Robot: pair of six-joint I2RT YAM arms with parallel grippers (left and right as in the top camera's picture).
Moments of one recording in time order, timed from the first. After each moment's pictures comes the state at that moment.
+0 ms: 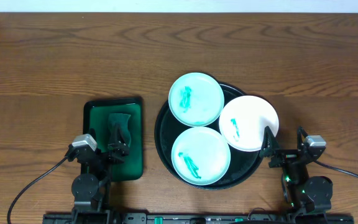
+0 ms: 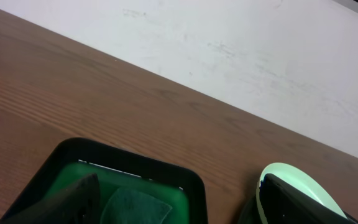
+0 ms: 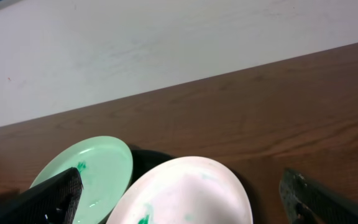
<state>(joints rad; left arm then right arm) -0.03 0.01 0.01 -0.11 -0.05 -0.41 0.10 0.01 0.01 -0.07 -0.03 0.32</state>
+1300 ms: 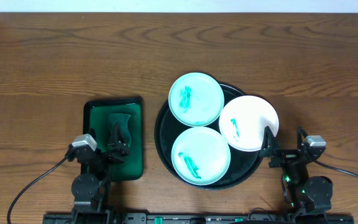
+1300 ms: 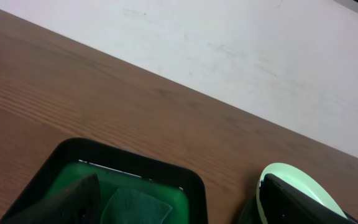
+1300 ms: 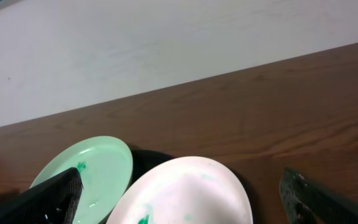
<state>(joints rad) -0.03 0.01 0.01 -0.11 -0.05 -0.41 0.10 0.01 0.01 -0.07 -0.03 0.32</state>
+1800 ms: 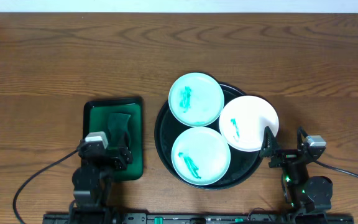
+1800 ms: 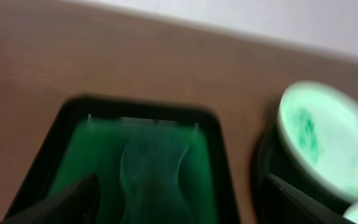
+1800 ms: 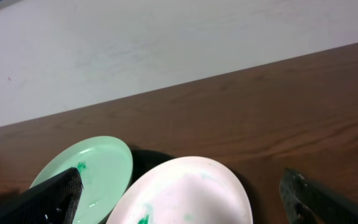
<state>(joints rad) -0.03 0.15 0.14 -0.35 0.03 -0.19 0.10 0.01 0.01 -0.07 -0.03 0.32</state>
